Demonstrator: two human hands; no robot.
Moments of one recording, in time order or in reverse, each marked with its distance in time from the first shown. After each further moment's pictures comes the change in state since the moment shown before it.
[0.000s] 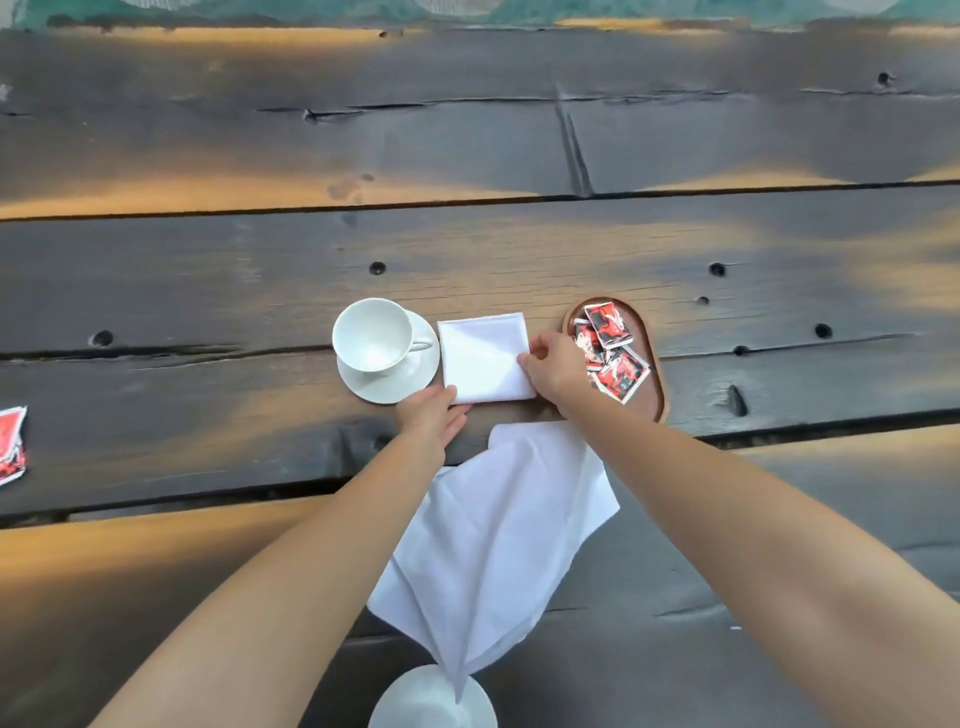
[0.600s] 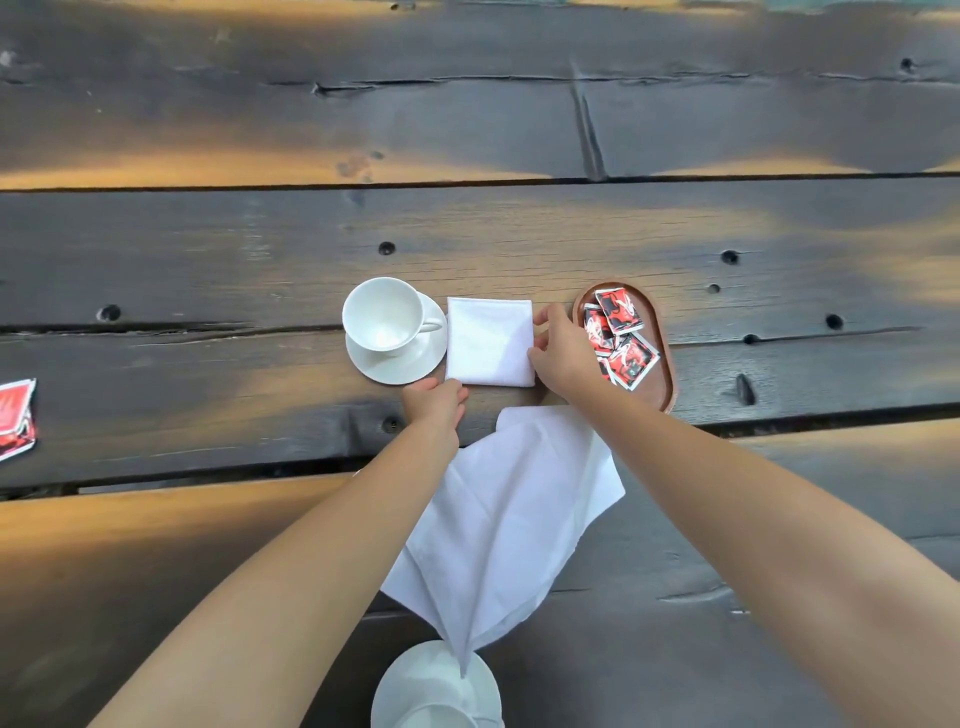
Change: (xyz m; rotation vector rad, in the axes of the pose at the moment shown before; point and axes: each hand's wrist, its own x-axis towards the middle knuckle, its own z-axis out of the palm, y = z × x) left_hand 0.000 -0.008 0.000 -0.037 0.106 0.035; right_hand -0.014 -0.005 -0.005 -0.133 -0.050 -0.106
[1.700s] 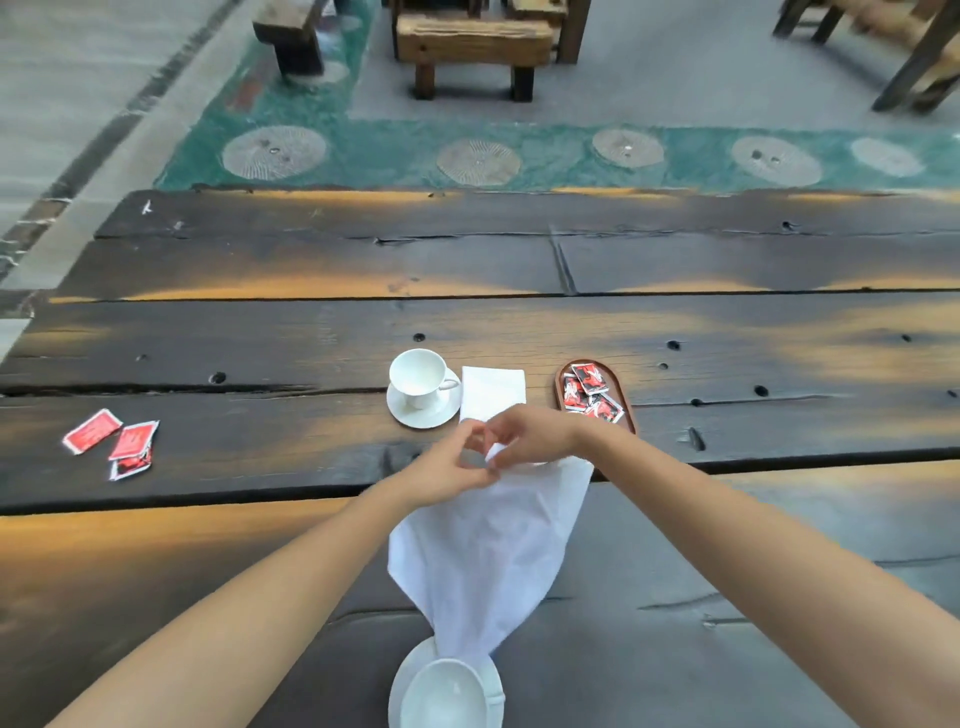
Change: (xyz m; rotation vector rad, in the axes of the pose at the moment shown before) left_hand -0.134 0.021 -0.087 0.993 -0.718 0.654; right_hand -0.150 -0.072 -0.064 -0.200 -0.596 -0.447
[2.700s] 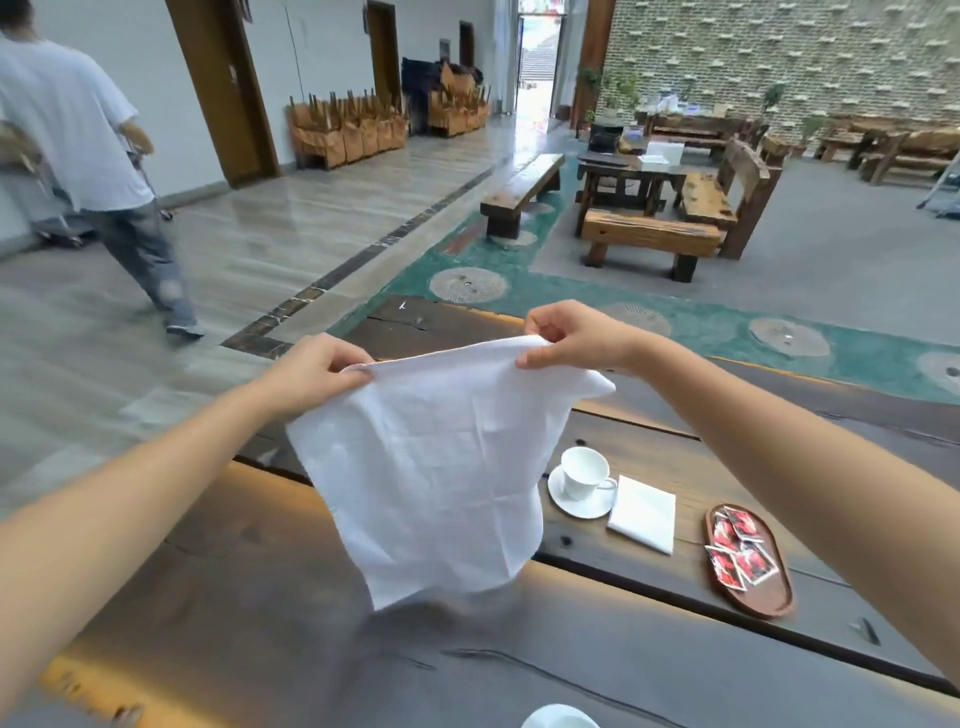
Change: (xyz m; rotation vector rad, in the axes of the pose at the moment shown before) left_hand -0.298 0.010 -0.250 0.480 0.758 0.087; right_hand -0.017 -0.279 -0.047 -0.179 0.229 -0.549
